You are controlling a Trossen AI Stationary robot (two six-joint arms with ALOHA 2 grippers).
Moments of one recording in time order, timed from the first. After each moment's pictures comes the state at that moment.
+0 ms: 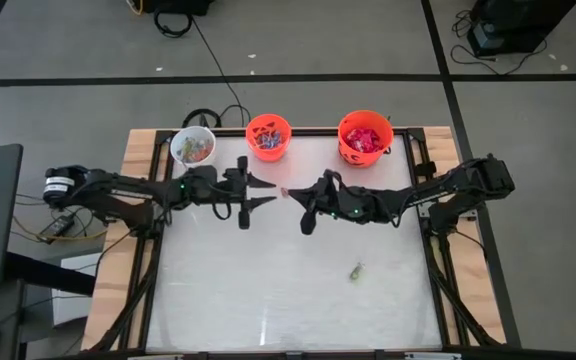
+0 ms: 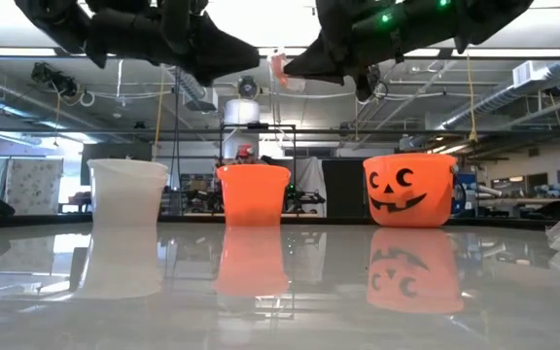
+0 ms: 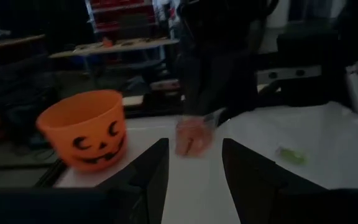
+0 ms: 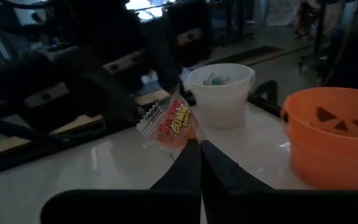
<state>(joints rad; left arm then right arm) 0.11 1.21 0.59 0.55 0.01 0.12 0.08 1.54 0.81 0.54 0.46 0.26</state>
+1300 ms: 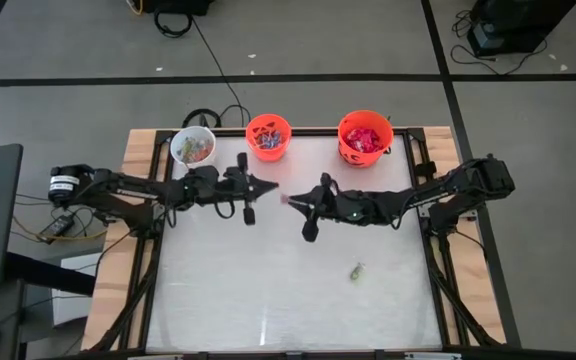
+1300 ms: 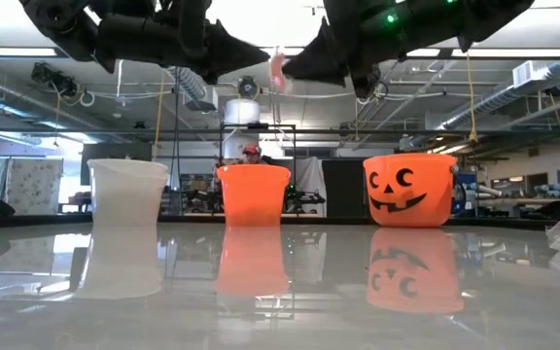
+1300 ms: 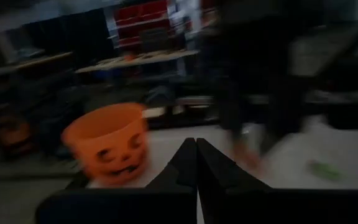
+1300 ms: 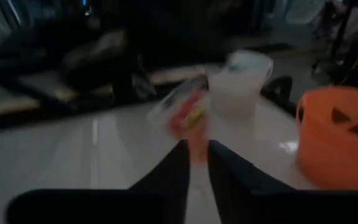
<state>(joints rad) 0.11 1.28 0.59 0.69 -0.04 0.17 0.09 1.54 0.82 0.49 0.41 0.17</state>
